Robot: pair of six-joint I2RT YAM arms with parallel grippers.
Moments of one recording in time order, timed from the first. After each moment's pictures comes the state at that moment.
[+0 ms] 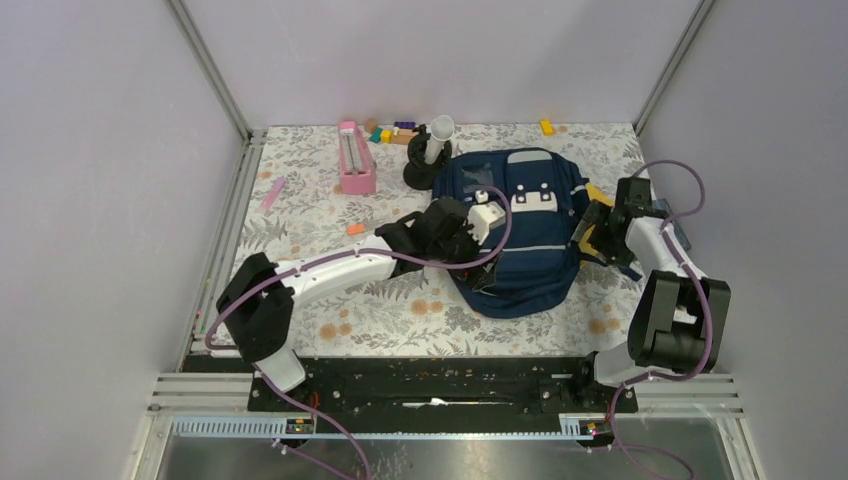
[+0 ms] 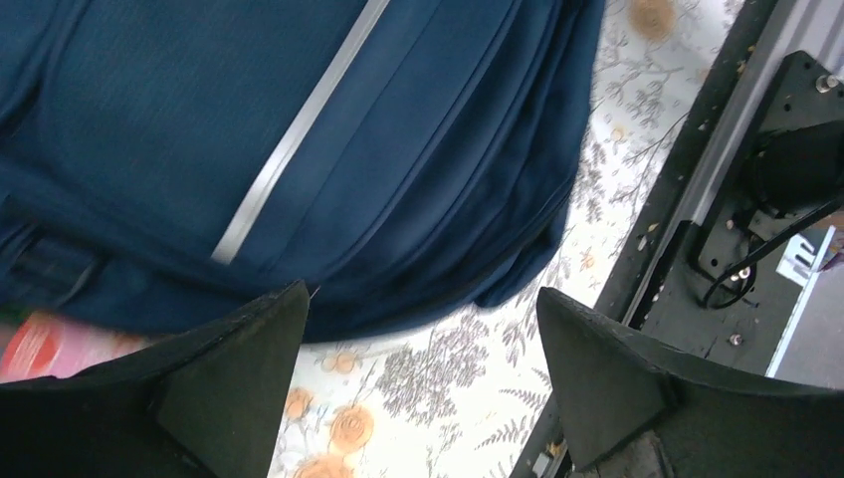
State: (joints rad) left arm -0.92 1.64 1.22 -0.27 0.25 -0.10; right arm -0.21 1.50 0.98 -0.58 0.02 0.33
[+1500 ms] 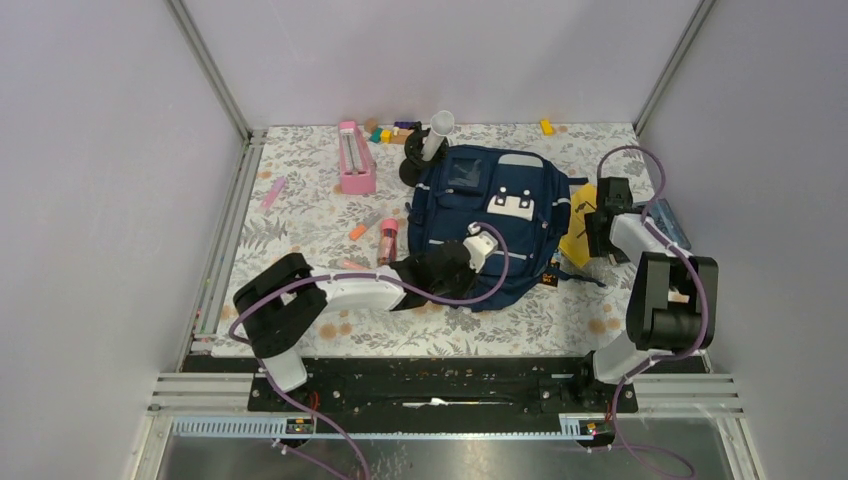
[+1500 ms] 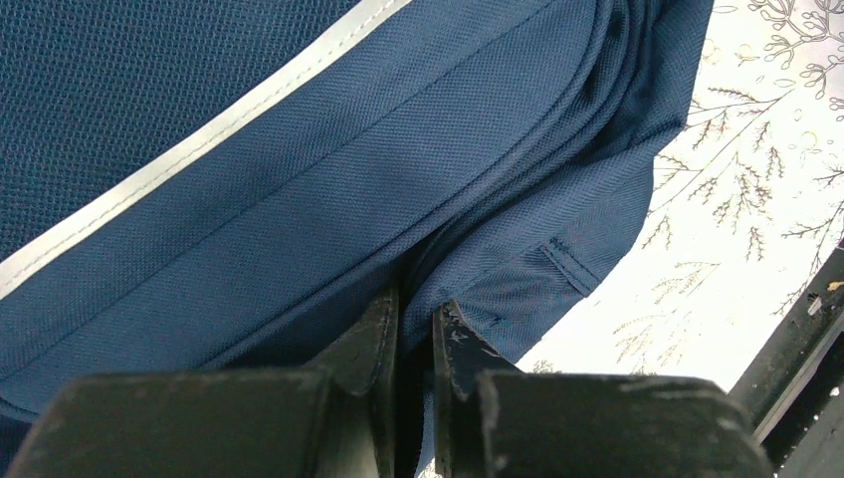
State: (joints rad) left arm -1.03 1.74 0.96 0.12 -0.06 -0.18; right arm -0.11 1.56 0.95 -0.47 0.50 -0.15
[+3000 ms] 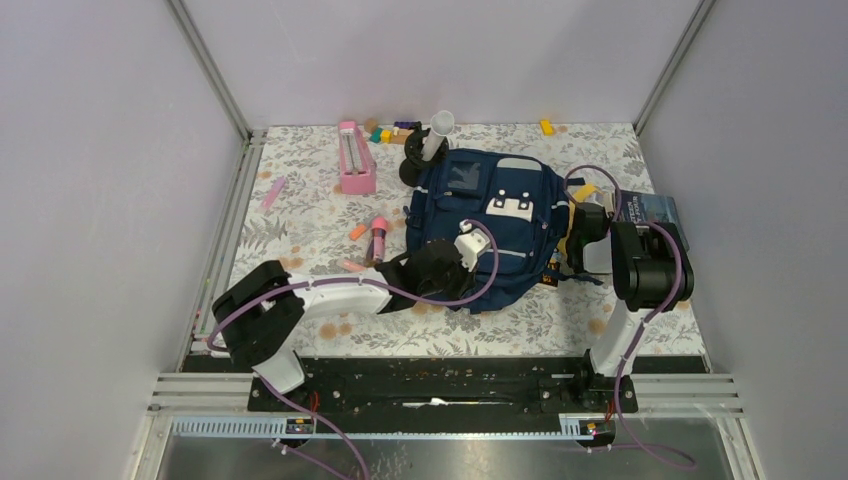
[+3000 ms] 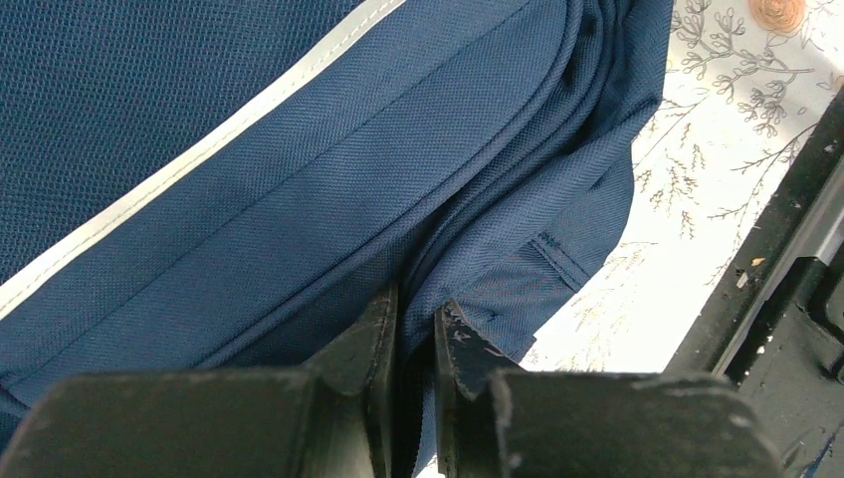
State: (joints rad) left arm -1.01 1.62 0.89 0.15 0.01 -0.18; right arm -0.03 1.88 0.66 0.60 0.96 -0.82
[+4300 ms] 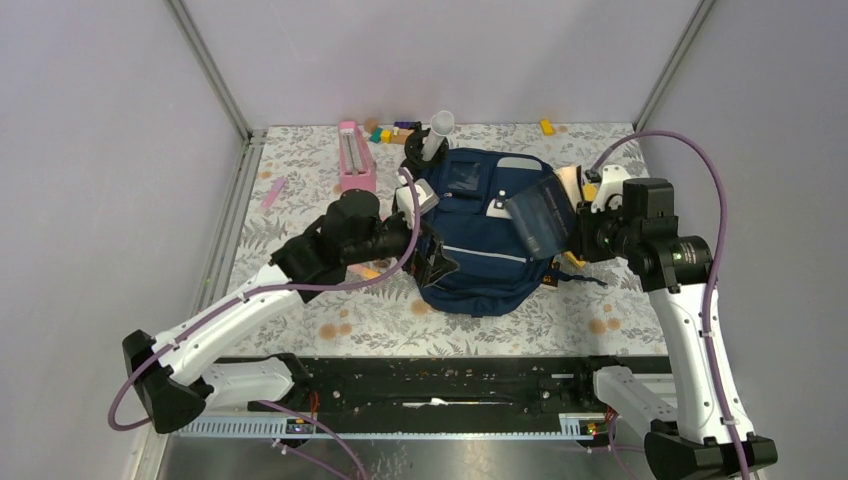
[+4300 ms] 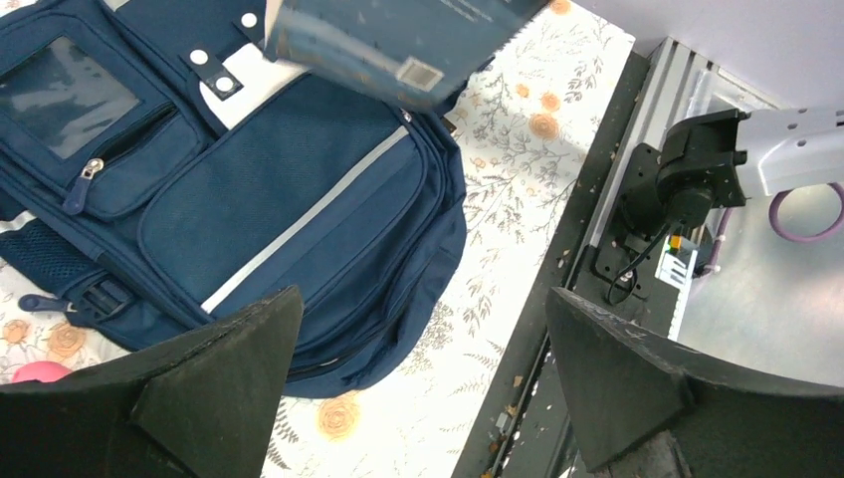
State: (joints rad) left arm -0.87 1.12 1.10 -0.31 0.29 -0.12; right arm 0.10 0.95 1.23 -1.03 -0.14 -0.01
